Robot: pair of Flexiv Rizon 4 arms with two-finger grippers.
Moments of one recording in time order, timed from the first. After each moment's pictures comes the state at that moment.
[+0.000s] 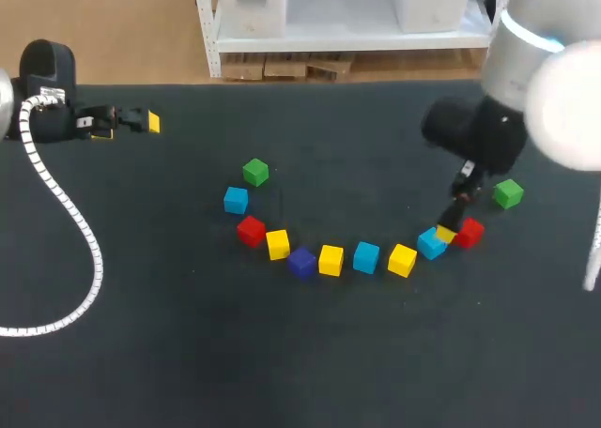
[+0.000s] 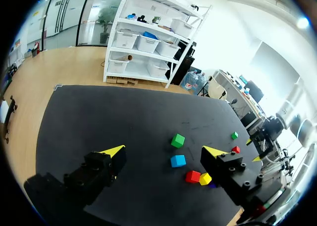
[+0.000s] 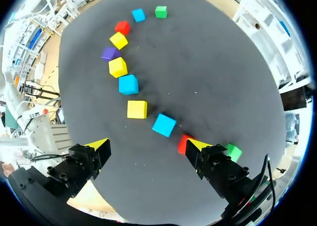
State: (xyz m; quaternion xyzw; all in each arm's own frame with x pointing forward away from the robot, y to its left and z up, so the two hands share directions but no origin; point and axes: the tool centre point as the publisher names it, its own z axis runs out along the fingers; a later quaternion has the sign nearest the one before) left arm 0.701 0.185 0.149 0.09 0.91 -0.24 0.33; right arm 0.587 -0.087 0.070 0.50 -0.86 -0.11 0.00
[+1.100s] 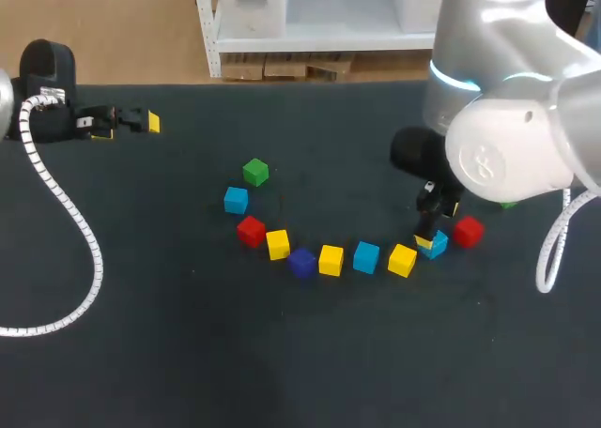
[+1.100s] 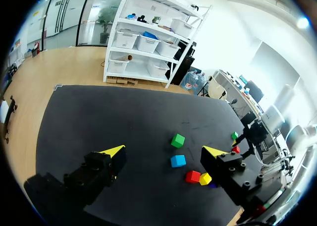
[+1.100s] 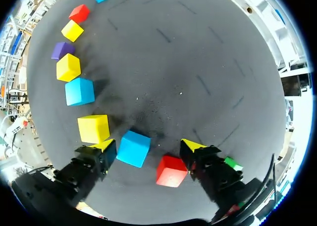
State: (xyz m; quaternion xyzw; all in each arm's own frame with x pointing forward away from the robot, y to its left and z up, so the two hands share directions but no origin) left arm 0.701 0.185 0.149 0.09 0.91 -0.24 0.33; right arm 0.627 -0.084 0.004 0.46 -0.89 -0.03 0.03
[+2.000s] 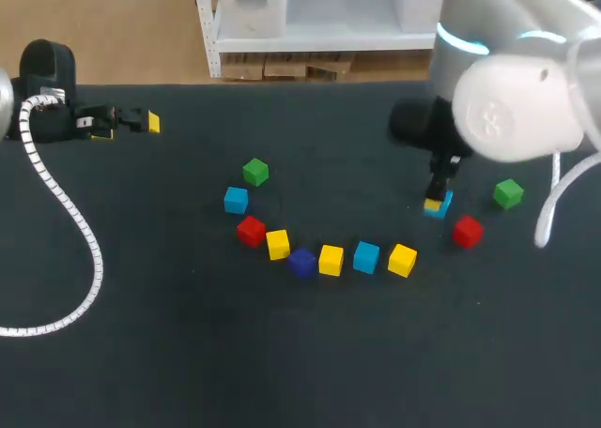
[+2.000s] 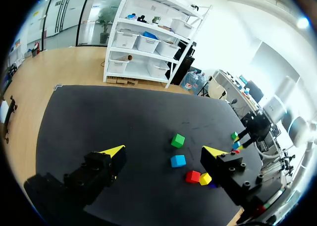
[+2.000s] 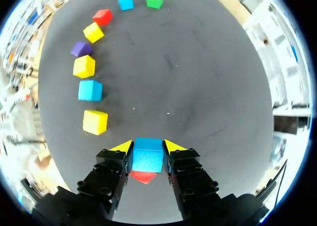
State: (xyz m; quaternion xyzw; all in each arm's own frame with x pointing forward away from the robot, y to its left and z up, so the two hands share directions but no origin) left arm 0.701 0.185 0.149 0.09 0.91 -0.24 0.33; right arm 0.662 -0.086 0.039 0.58 -0.81 -0.04 0.01
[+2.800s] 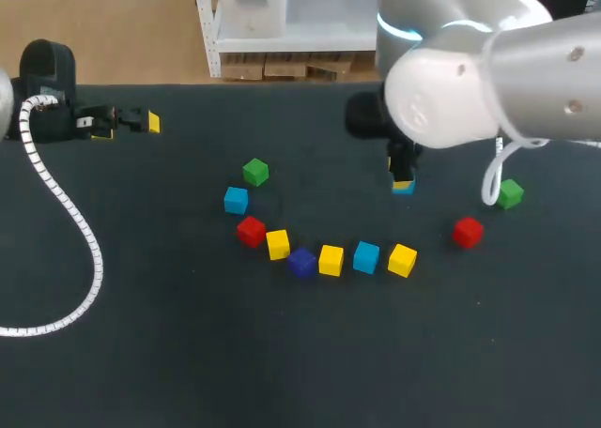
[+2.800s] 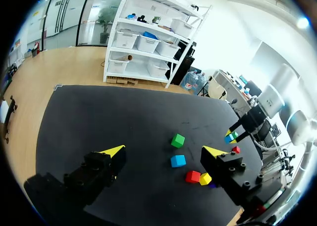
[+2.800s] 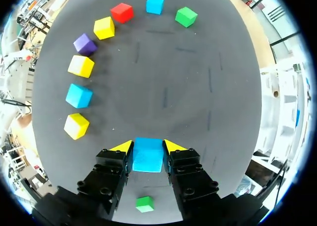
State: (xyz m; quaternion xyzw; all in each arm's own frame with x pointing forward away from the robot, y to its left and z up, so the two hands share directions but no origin) left arm 0.701 0.185 0.149 0.09 0.91 -0.24 0.33; right arm 0.711 -0.039 0.032 0.72 -0.69 0.00 0.01
